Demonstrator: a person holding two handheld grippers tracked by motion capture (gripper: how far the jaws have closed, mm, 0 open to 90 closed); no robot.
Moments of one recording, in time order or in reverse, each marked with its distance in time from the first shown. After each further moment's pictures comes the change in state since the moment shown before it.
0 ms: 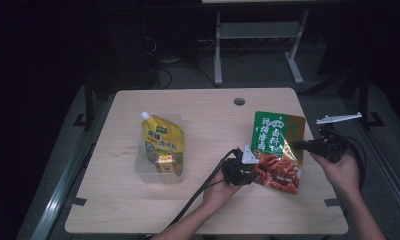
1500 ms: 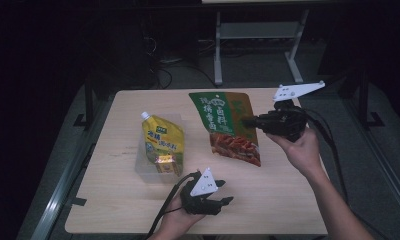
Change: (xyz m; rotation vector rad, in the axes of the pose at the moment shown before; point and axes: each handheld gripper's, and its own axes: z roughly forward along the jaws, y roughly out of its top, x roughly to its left) left arm -0.025 -0.065 -0.112 -0.156 -0.046 0.037; right arm 0.141 0.098 -0.004 -0.197 0.259 -0.371
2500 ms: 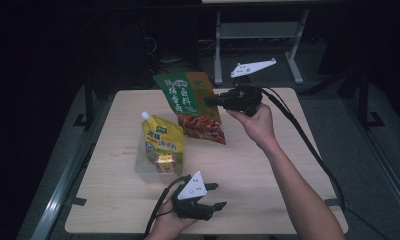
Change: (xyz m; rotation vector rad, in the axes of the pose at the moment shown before) left arm 0.004 -0.018 -0.013 -0.034 -0.045 -0.026; right arm -0.016 0.055 0.087 -0.077 0.117 -0.018
